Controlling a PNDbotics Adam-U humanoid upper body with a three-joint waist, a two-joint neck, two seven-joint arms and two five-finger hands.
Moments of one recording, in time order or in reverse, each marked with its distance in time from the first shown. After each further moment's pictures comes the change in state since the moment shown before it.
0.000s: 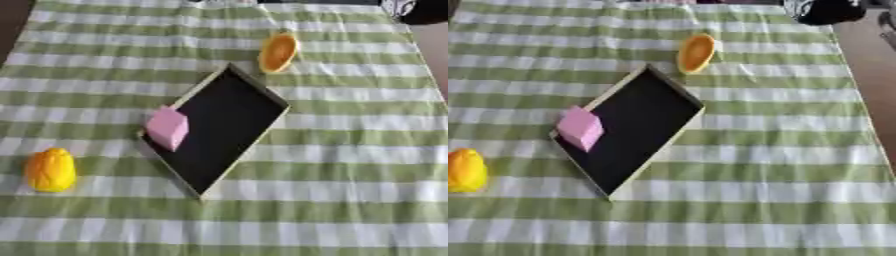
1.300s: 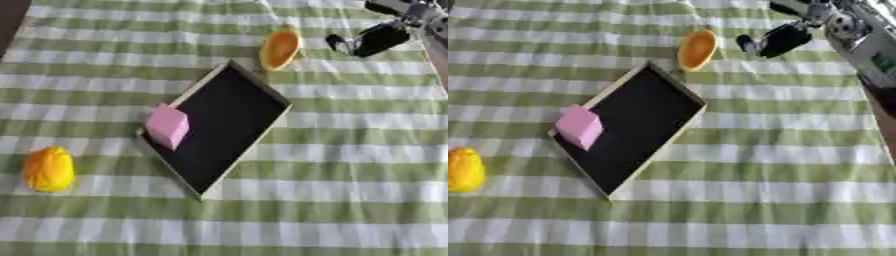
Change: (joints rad) left arm -0.011 0.000 -0.007 0.000 0.018 0.005 -0.020; right arm -0.144 0.119 0.115 0.180 0.235 -0.095 0.155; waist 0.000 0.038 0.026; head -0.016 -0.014
